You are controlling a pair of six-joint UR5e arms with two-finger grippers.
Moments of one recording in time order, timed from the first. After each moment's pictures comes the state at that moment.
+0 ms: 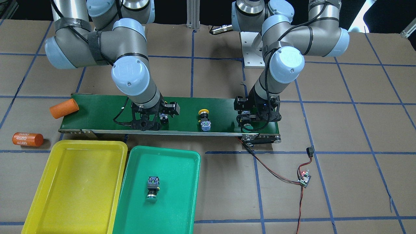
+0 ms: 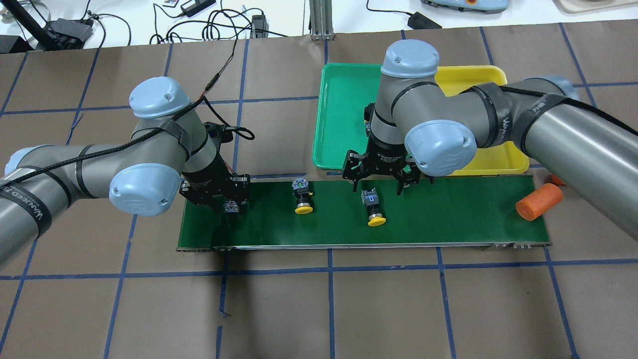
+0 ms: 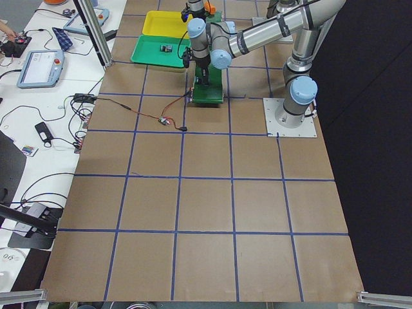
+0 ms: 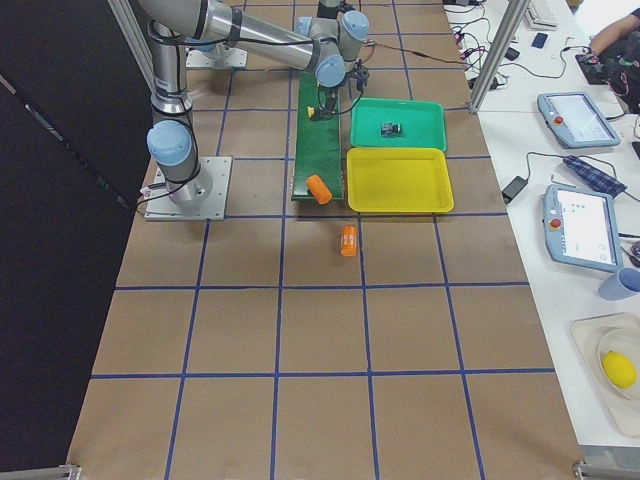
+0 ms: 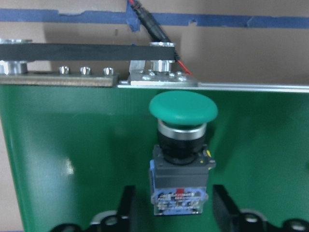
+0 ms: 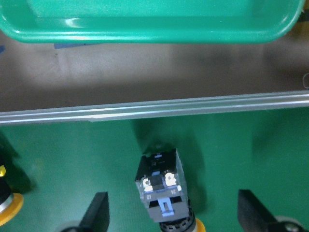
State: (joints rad) left arm -1.60 -1.68 -1.97 -1.20 1.50 -0.05; right arm 1.78 -1.30 1.79 -1.85 -1.44 0.29
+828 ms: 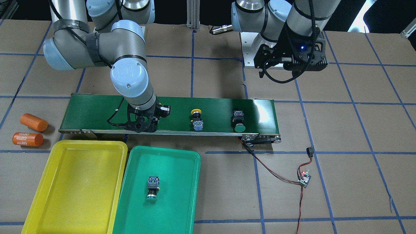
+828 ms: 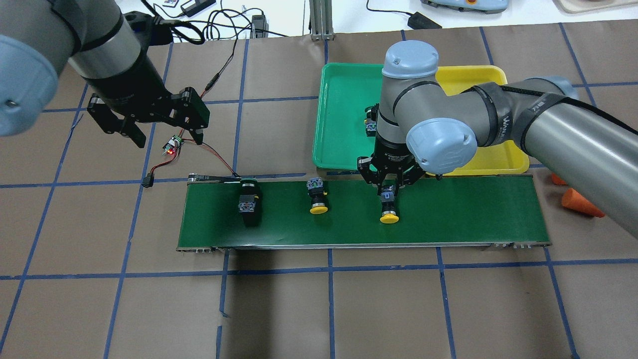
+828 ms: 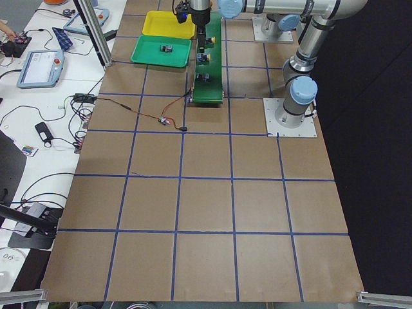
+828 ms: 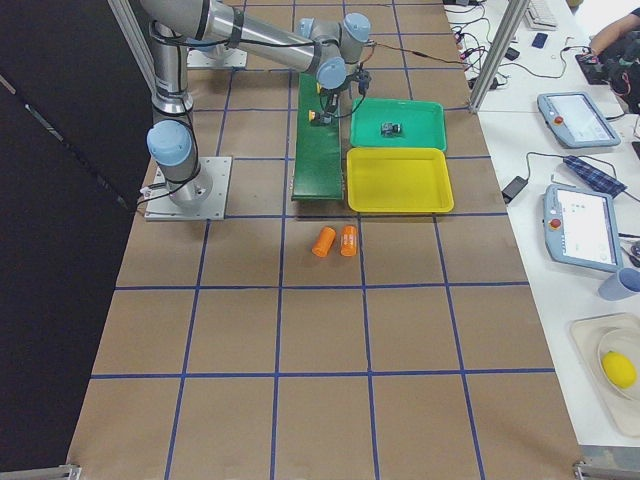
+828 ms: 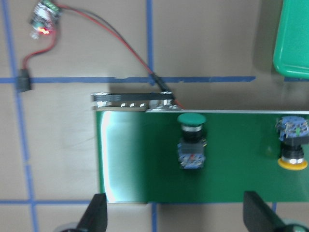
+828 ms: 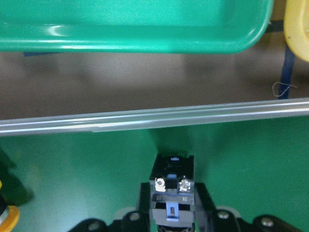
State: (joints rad) left arm -1.57 -1.54 -1.55 -1.67 1.56 -0.01; right arm 1.77 -1.30 1.79 -1.85 -1.53 0.27
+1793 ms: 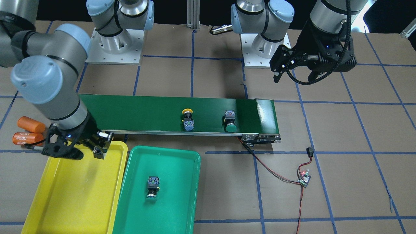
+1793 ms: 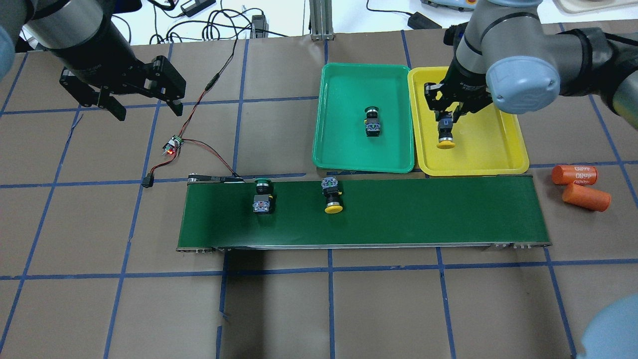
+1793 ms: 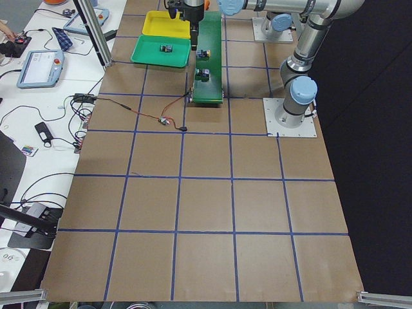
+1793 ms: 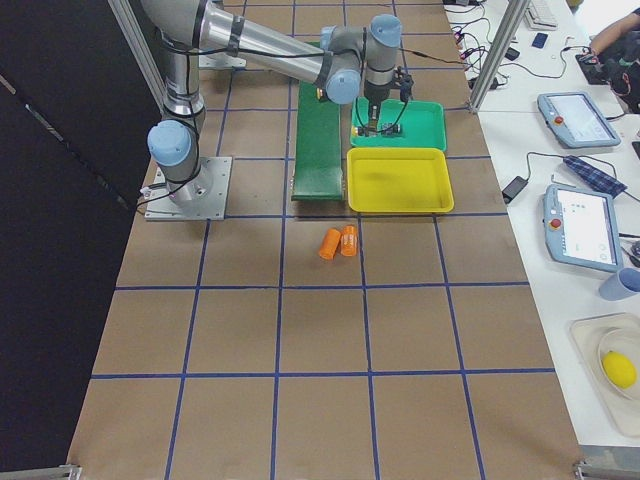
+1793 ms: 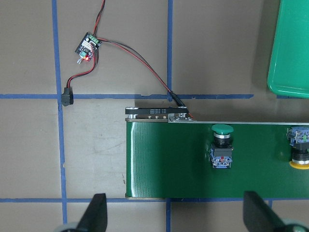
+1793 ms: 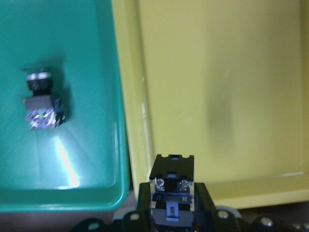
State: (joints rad) left arm -1.52 -1.56 -1.52 -1.61 1.55 0.03; right arm 1.48 -1.25 1.64 -2.03 -1.55 0.03
